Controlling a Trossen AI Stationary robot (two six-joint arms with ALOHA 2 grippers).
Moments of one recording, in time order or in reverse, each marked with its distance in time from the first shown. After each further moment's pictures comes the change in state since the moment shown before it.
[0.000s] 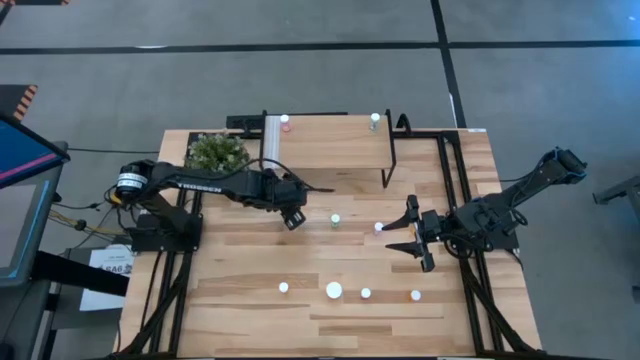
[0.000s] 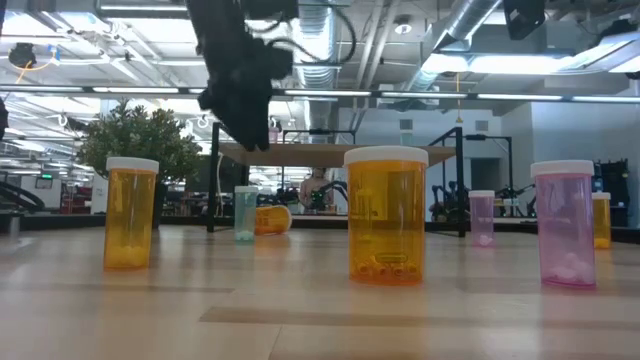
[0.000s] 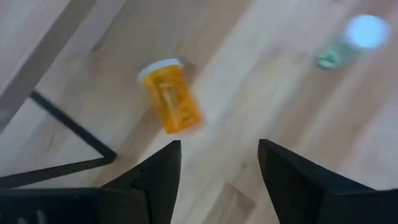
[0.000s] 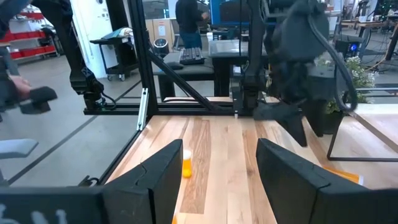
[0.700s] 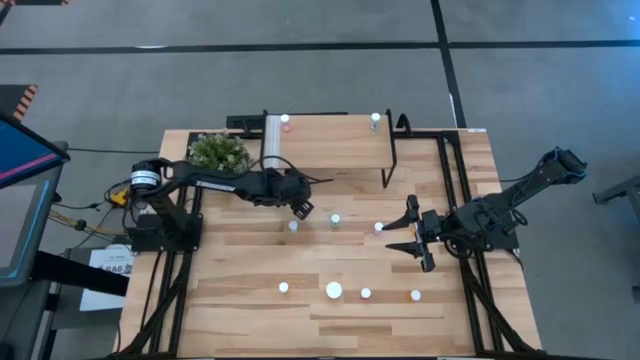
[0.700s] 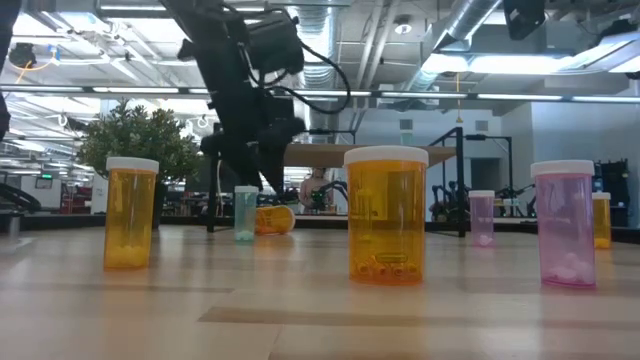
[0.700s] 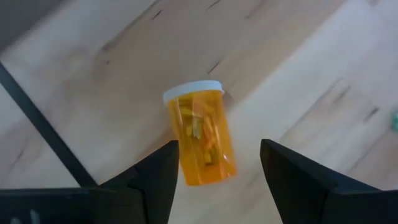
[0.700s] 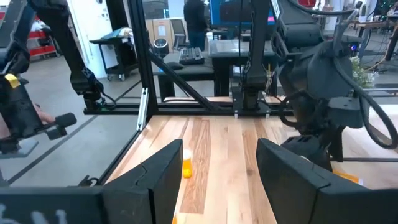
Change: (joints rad) left arm 0.110 0.113 -0.137 0.314 -0.043 -0.071; right arm 0.000 -0.002 0.000 -0.003 0.000 0.000
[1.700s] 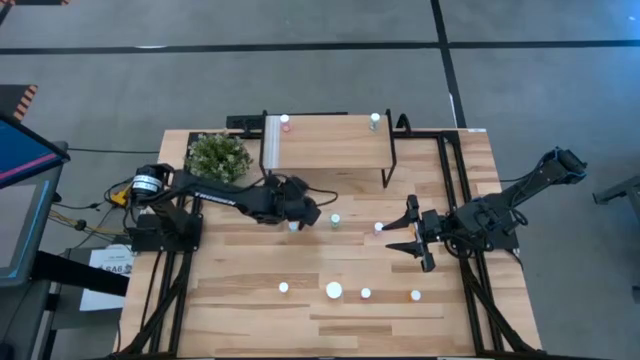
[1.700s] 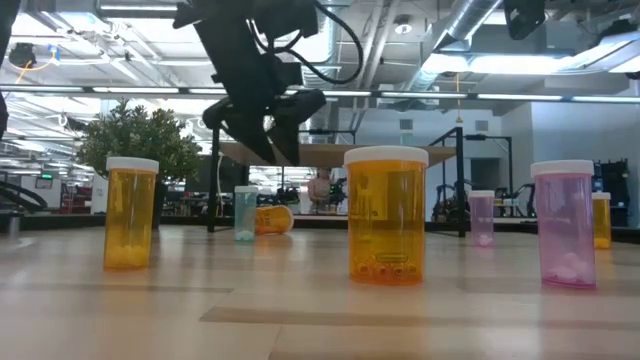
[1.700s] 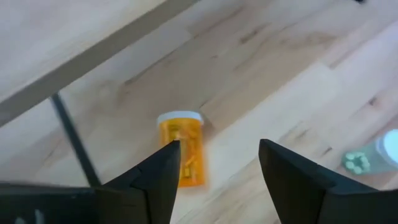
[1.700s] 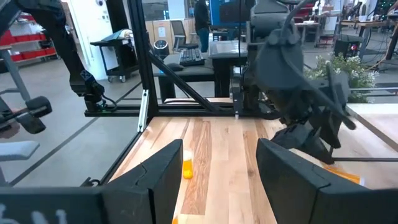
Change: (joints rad) left arm -0.183 0.006 0.110 -0.103 -0.309 -0.223; right arm 0.000 -0.001 0.000 0.005 0.000 0.007
